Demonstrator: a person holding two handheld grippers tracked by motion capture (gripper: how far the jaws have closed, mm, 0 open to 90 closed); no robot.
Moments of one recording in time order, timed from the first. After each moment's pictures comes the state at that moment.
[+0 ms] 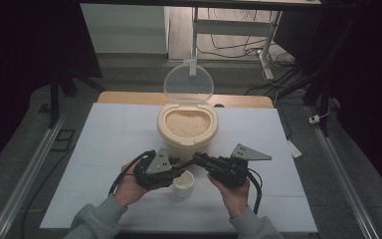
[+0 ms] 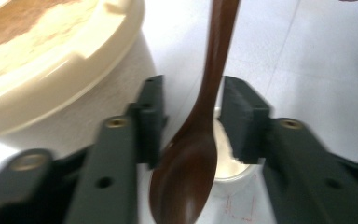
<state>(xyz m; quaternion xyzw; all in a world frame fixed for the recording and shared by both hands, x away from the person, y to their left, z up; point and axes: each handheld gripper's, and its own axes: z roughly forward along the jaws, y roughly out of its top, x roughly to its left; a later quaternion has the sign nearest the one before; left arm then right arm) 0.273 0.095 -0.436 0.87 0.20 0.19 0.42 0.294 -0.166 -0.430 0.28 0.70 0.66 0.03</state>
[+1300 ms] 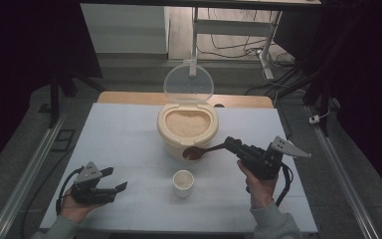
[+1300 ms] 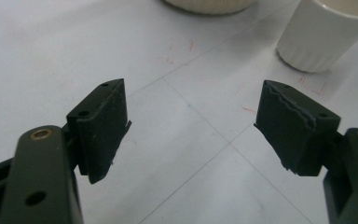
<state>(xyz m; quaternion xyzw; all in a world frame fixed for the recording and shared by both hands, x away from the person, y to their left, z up) 0.236 0.243 -0.505 0.80 0.41 0.16 0.42 0.303 -0.233 -0.401 0.30 0.64 0.71 0.08</state>
